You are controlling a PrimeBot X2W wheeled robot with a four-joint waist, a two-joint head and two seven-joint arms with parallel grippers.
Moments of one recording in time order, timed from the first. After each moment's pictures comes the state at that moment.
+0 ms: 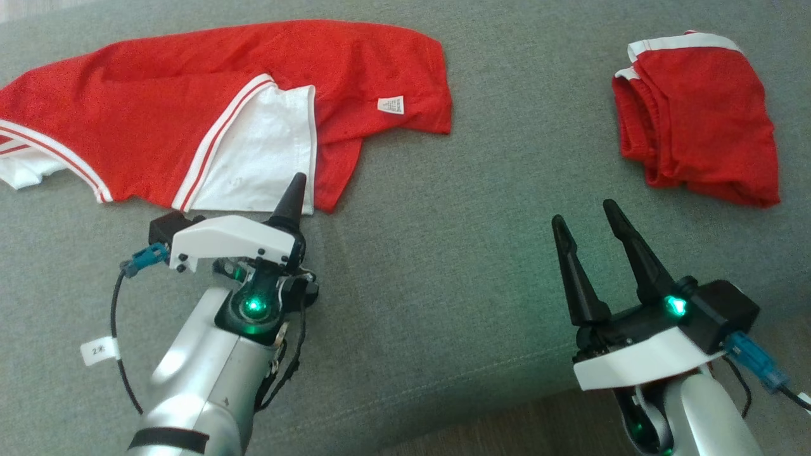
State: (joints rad) left arm -0.54 0.05 -0.43 0.68 -1.50 0.10 -0.08; right arm -0.07 -0.05 0.14 0.00 0.20 0.13 -0.25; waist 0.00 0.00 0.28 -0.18
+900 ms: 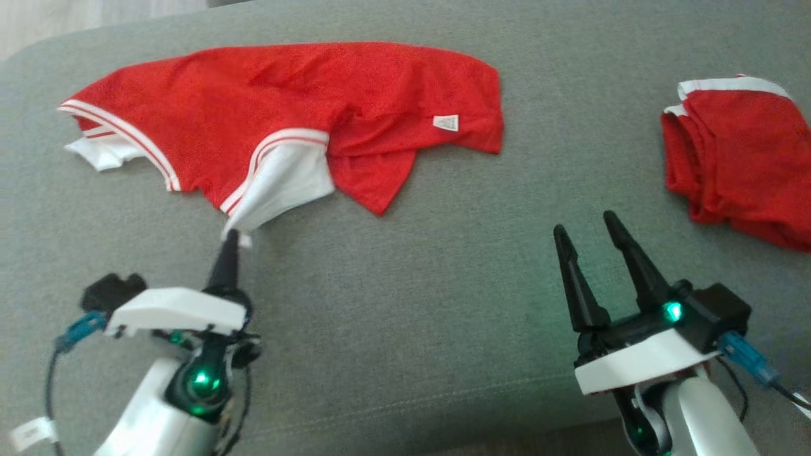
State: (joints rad) left arm -0.32 0.19 -0.43 0.49 -1.38 -0.04 -0.22; right arm -0.07 -0.05 0.12 0.04 0.20 0.13 -0.25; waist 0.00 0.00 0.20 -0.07
